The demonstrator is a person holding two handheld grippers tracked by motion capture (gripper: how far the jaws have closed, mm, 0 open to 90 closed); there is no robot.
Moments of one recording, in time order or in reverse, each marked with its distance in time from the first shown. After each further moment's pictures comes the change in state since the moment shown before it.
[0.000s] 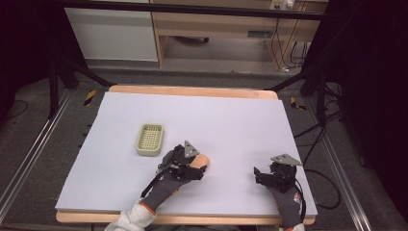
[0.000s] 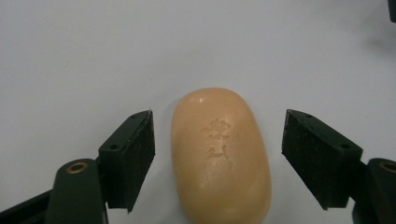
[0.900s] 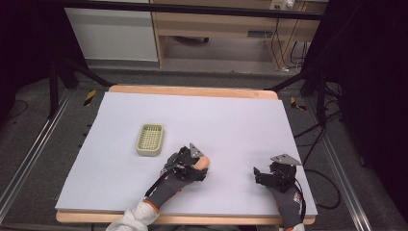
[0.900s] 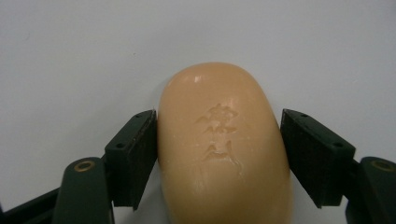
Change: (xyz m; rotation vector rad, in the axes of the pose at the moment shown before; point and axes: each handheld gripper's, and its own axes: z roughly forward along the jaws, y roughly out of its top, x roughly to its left) left arm 0.000 -0.006 0.027 0.085 -0.008 -0.003; right arm 0.000 0.000 0.001 0.008 0.000 0.001
